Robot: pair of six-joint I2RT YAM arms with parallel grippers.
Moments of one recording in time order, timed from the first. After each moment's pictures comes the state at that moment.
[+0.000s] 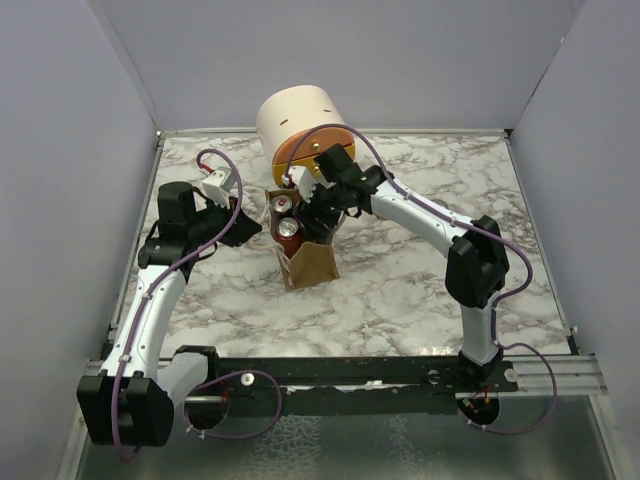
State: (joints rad) left arm -0.05 1.02 0.87 -0.40 0.69 -0.10; right arm 0.73 1.99 1.76 -0.68 -0.35 -0.41
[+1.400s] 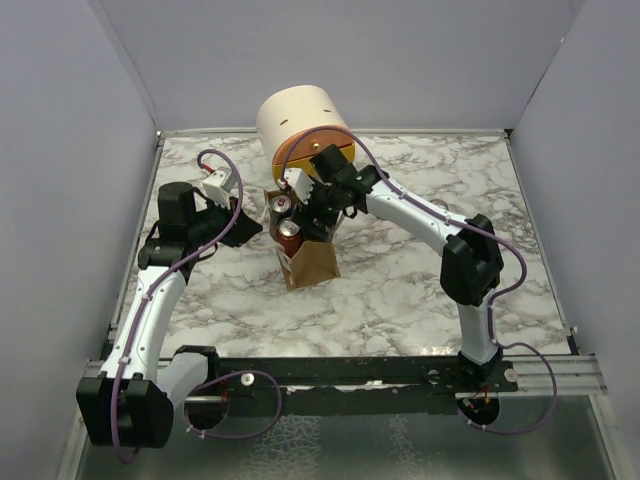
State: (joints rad) left arm -0.05 1.01 0.87 -0.40 0.69 -0.10; right arm 0.74 2.03 1.80 -0.70 -0.29 -0.47
